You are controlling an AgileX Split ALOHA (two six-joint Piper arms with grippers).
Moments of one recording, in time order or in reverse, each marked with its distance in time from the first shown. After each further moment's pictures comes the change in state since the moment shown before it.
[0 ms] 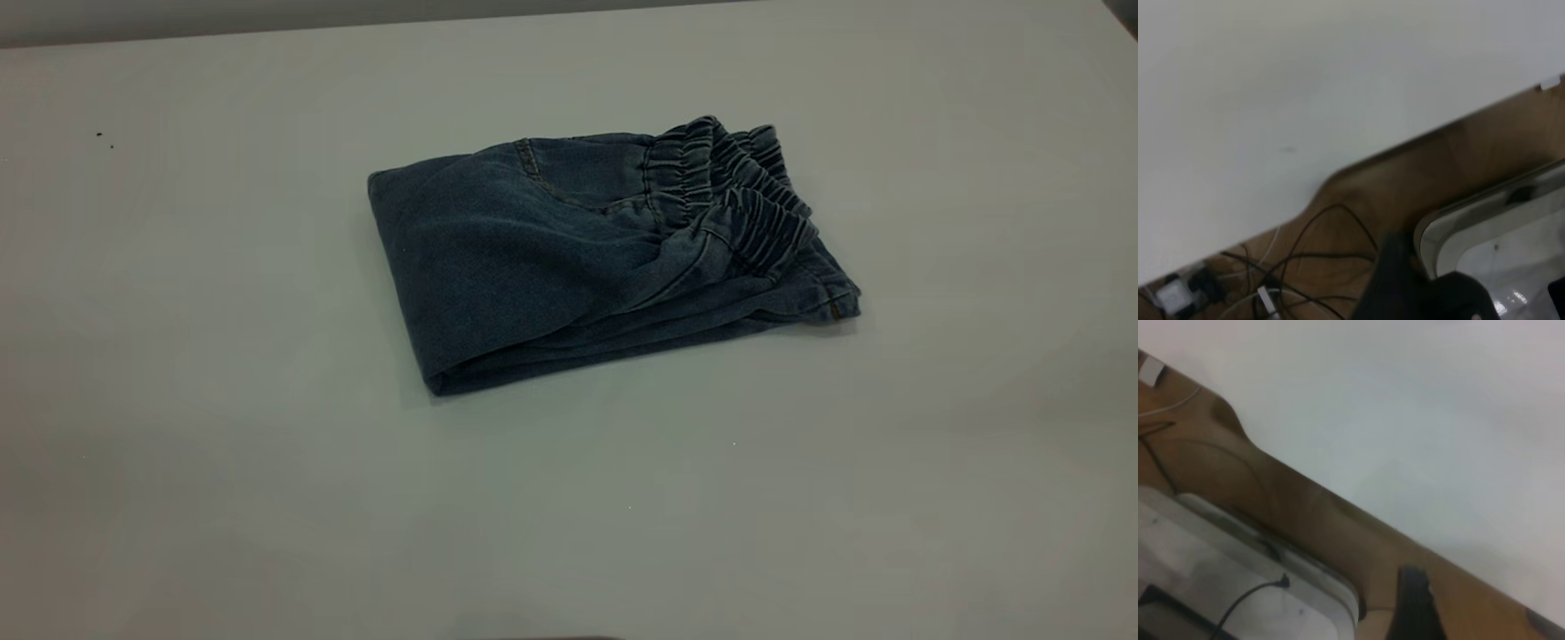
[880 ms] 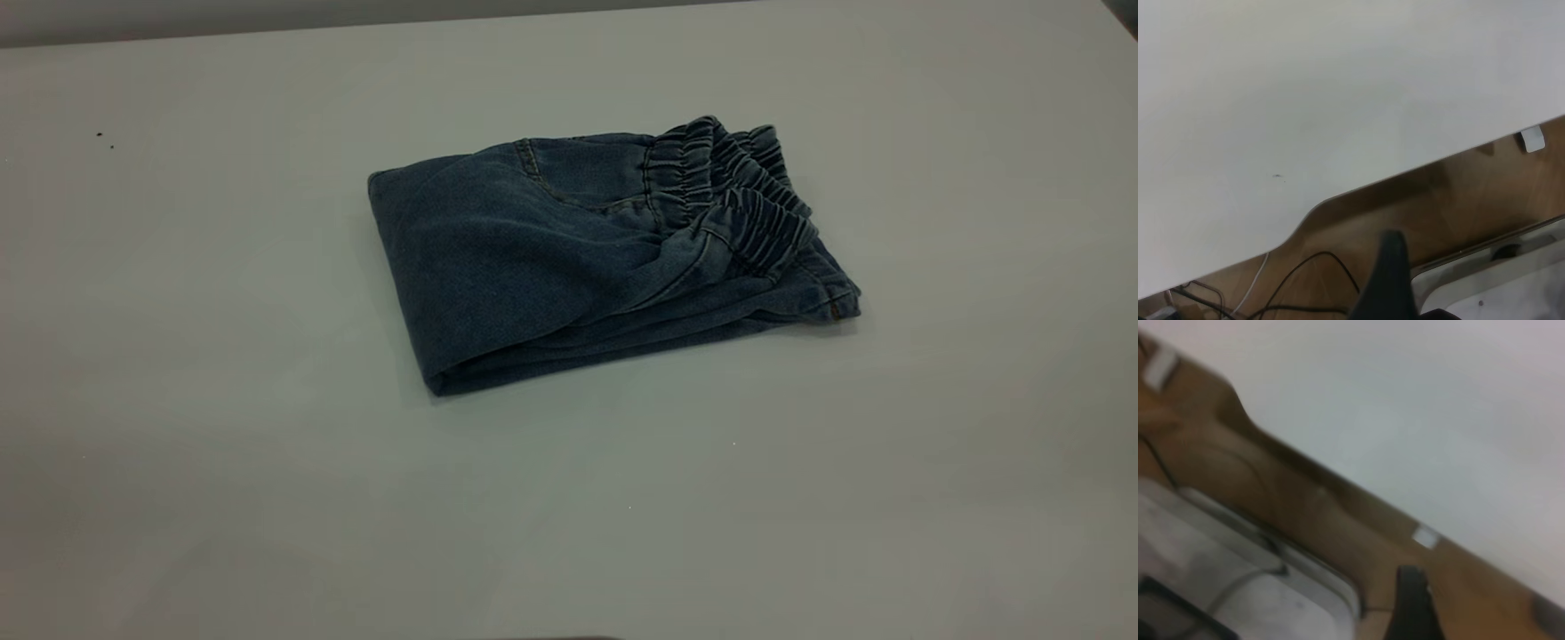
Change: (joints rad) left arm 0.000 -0.134 0.049 -0.018 -0.055 -0.066; right arm 0.000 -0.103 0.083 0.002 0.023 -0.024
